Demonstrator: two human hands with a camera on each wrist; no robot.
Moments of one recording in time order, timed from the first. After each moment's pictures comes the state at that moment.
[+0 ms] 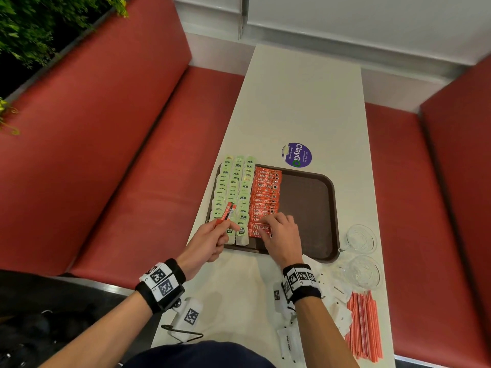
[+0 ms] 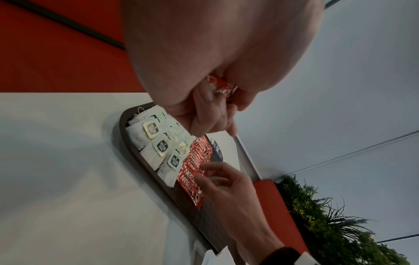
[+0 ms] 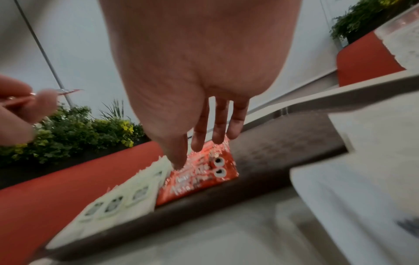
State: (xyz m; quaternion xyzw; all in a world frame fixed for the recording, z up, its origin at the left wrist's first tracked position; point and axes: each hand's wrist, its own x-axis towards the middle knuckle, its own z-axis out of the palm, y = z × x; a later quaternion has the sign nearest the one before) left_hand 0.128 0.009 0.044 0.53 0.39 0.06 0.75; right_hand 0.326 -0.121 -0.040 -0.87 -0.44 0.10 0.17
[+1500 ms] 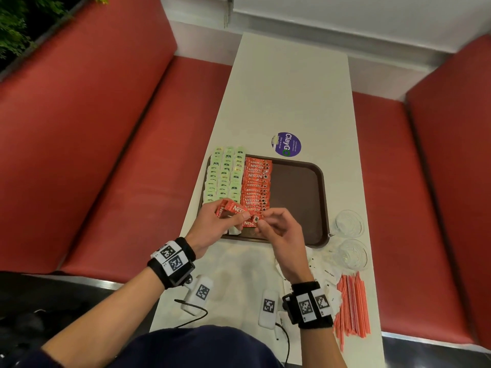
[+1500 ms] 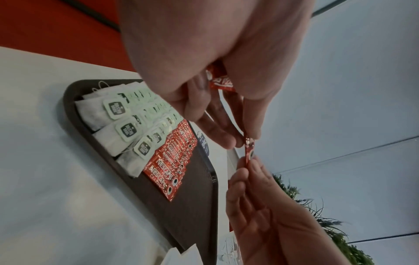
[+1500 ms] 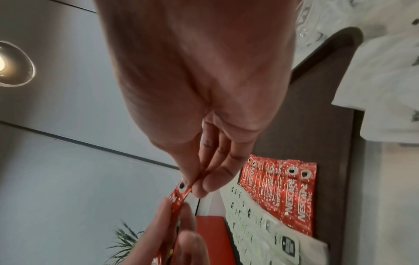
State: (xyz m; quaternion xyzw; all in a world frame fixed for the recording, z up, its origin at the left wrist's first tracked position) left_hand 0.161 0.001 0.052 0.60 0.35 0.12 0.71; right_hand 0.285 -0.167 0.049 -0.67 -0.18 0.34 0.64
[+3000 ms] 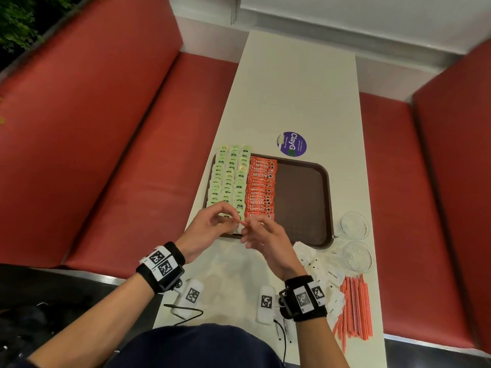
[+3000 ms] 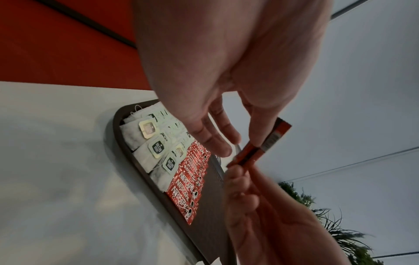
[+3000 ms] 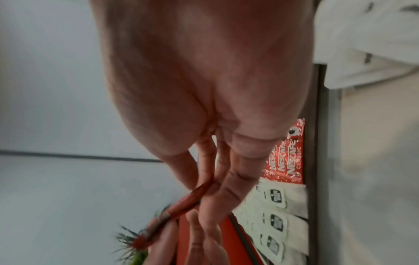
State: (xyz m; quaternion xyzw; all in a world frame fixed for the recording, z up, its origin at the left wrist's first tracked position) left_hand 0.130 0.015 0.042 0.62 0.27 0.10 0.73; right_hand 0.274 -0.146 0.022 -0.59 -0.12 0.51 0.61
